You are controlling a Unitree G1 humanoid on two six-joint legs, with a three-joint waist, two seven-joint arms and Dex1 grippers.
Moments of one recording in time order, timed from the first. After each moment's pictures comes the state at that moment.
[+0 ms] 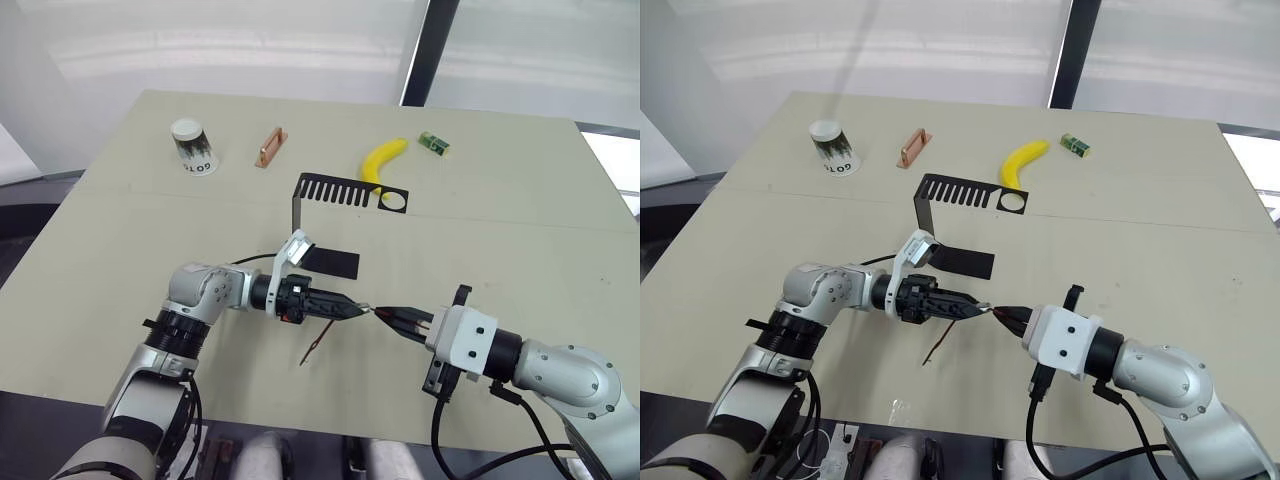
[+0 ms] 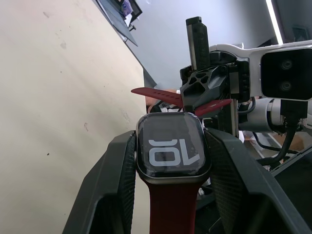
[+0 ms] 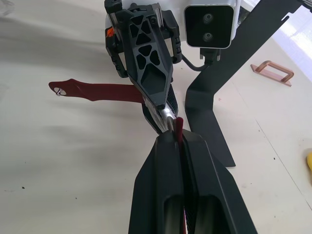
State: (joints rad) left arm -0.72 0.39 -0.20 0.21 -0.71 1.15 -1.19; right arm 0.06 -0.78 0.02 -0.85 0.21 0.35 0.70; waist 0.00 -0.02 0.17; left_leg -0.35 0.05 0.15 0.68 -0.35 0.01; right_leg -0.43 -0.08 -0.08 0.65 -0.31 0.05
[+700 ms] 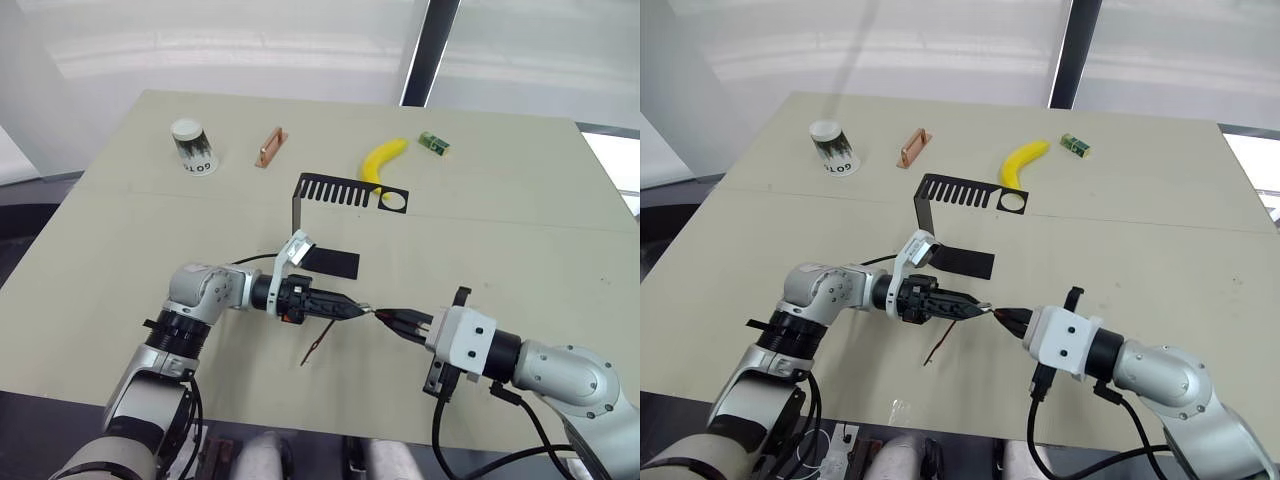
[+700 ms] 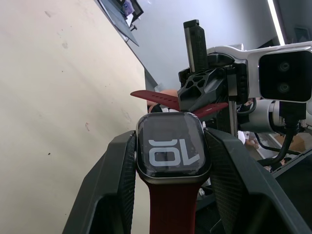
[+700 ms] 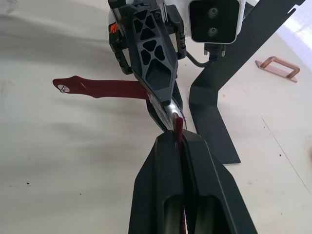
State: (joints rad) left arm -0.72 0.39 -0.20 0.20 -0.71 1.15 -1.18; right arm 0.07 -0.78 0.02 -0.83 0.22 0.35 0.72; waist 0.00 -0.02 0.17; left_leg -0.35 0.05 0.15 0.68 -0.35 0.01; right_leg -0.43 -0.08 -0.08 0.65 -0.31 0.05
